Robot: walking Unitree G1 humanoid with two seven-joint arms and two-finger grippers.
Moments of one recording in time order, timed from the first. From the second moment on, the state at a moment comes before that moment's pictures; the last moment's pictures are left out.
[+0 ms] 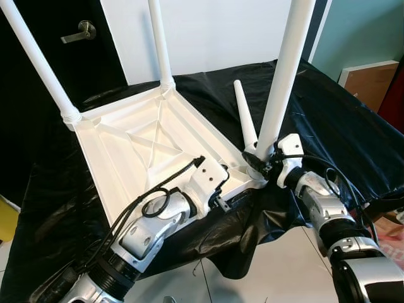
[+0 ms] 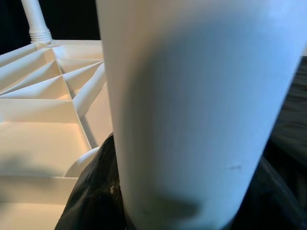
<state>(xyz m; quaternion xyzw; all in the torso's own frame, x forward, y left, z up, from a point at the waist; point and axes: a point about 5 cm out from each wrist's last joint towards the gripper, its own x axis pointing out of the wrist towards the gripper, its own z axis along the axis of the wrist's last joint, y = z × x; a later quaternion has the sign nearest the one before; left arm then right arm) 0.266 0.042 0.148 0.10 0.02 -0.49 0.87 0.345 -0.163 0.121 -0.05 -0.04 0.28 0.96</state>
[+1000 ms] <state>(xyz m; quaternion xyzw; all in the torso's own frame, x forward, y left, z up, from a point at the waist) 0.260 0.044 0.146 0.11 0.03 -0.49 0.86 0.325 -0.111 0.116 0.02 -0.05 -0.03 1.00</state>
